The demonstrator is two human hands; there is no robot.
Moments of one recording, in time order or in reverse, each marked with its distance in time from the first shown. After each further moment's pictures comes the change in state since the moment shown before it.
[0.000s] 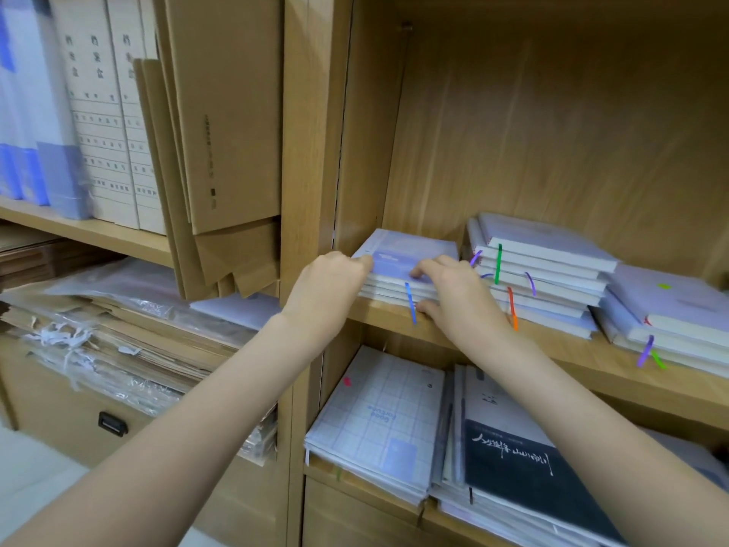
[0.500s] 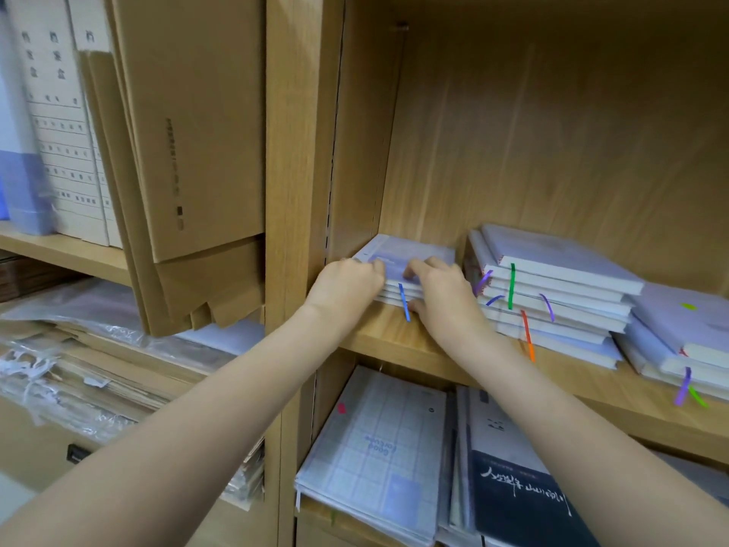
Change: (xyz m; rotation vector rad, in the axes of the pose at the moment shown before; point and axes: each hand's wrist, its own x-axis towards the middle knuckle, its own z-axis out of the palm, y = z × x) left_hand 0.056 0.007 0.027 0.235 -0.114 0.164; right_hand 0.049 0.006 0.028 0.028 0.012 0.148
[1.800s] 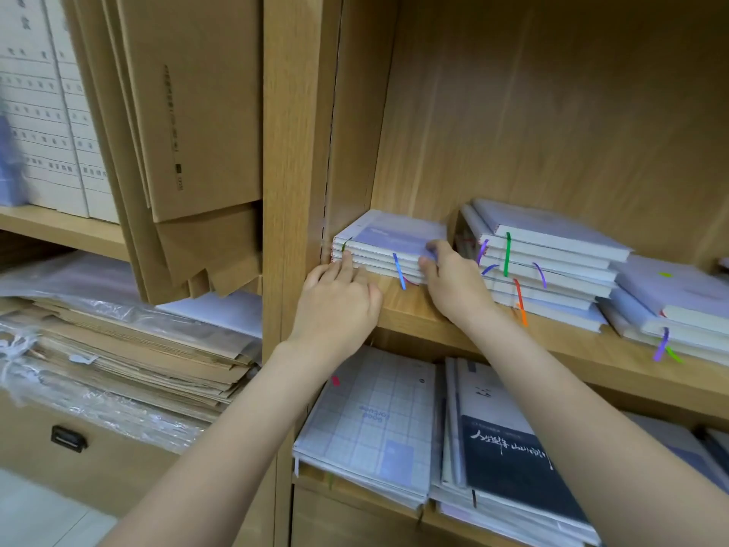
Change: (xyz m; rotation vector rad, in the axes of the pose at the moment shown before) left_hand -0.051 0.021 0.023 -0.464 0.110 -0.190; right_hand -0.011 0.006 0.000 0.248 -0.030 0.264
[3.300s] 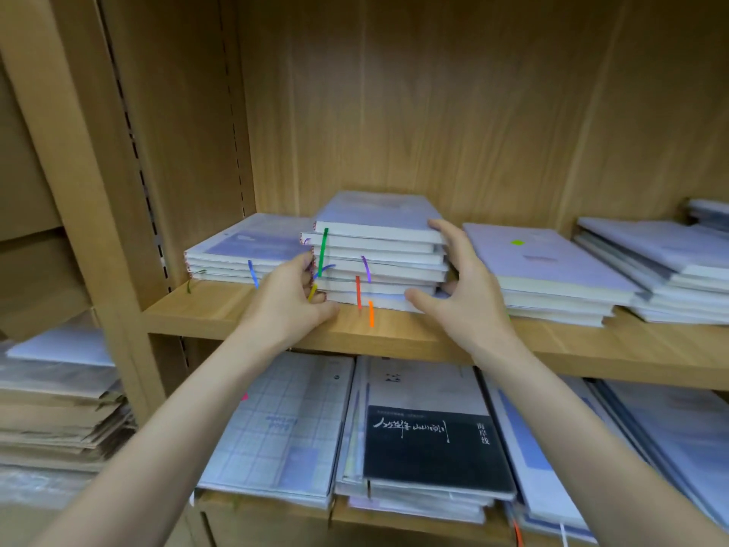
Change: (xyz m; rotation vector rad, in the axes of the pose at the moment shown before) left_hand 0.031 0.100 0.002 -1.105 -0.154 -0.073; right_hand -0.054 0.124 -0.089 0.427 0.242 -0.123
